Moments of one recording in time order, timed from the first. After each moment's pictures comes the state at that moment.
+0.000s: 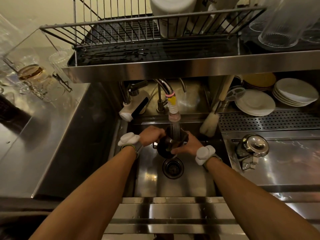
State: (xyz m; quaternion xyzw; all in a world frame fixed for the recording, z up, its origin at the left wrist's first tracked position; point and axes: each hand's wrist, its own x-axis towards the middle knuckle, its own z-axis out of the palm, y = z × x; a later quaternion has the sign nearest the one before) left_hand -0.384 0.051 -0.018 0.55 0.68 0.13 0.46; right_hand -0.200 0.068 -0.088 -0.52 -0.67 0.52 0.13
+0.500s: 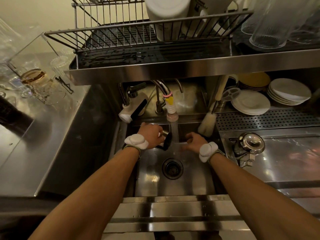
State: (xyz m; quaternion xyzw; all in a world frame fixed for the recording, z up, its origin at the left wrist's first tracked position) left_hand -0.383 0.045 -0.017 0.76 0.64 -0.03 0.10; right_hand -0.183 0.062 -0.066 -0.63 -0.63 0.45 0.07
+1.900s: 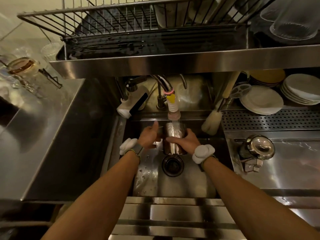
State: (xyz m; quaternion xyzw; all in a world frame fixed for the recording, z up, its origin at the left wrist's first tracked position) left_hand -0.372 0.049 -0.048 0.32 0.74 0.30 0.51; right_hand -0.218 0.069 -0.082 -0.61 -0.48 0.59 0.23
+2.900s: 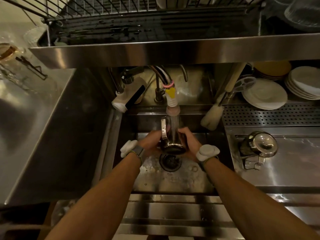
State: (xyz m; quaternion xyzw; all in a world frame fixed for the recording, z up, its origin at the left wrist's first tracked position) left_hand -0.359 0.047 -0.083 0.26 0.65 0.29 0.66; right_hand -0.212 0.067 -0.107 -0.54 -0.25 0.77 0.23
